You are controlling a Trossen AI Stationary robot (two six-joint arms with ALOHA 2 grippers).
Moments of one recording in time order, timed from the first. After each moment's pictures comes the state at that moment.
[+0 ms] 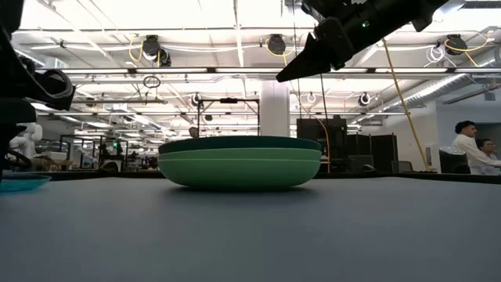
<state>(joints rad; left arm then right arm) -0.64 1.55 0.76 -0.91 -0.17 -1.57 0.11 1.38 0.75 0.15 0.39 -0.14</state>
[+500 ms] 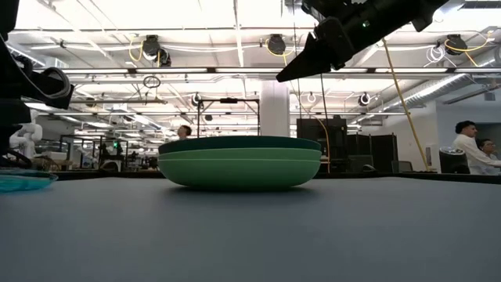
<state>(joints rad) -0.65 1.55 0.76 -0.93 -0.18 -1.55 0.11 1.38 0.75 0.15 0.39 -0.14</state>
